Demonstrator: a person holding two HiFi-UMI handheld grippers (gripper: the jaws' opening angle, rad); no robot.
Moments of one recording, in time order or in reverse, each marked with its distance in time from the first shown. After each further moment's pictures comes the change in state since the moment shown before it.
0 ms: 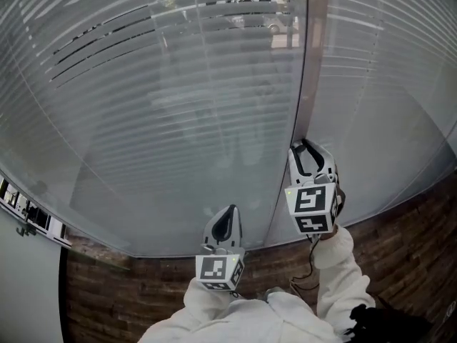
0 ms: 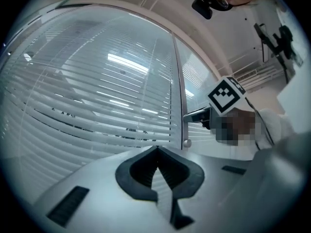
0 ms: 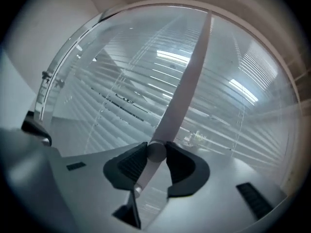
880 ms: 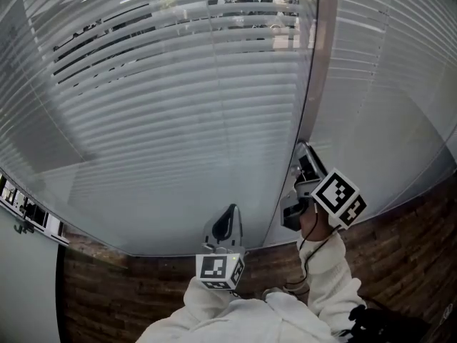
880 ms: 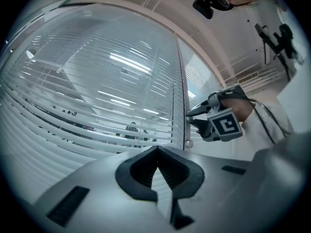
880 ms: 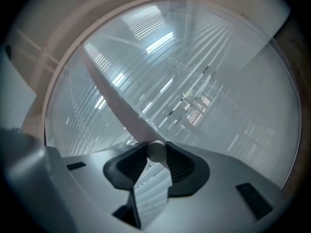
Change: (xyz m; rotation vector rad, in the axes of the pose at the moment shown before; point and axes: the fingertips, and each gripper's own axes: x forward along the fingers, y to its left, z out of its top) left arm 0.002 0.007 0.000 -0.025 0.000 0.007; right arm 0.003 -0.016 -0.010 1.310 -0.141 0.118
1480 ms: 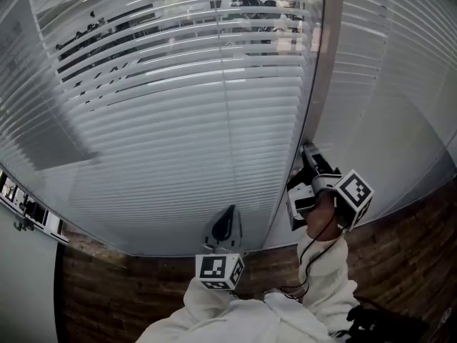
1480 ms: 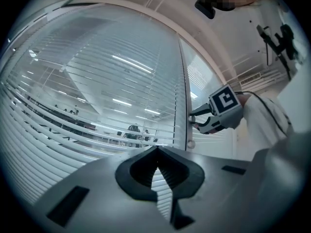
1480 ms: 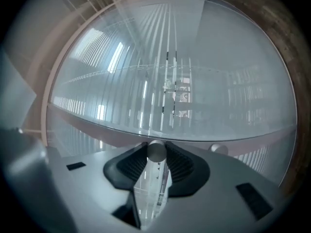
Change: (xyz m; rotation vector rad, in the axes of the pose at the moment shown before) left arm -0.002 0.007 0.000 -0.016 -0.005 0.014; right arm 0.000 -0.012 -0.003 0.600 -0.030 0.041
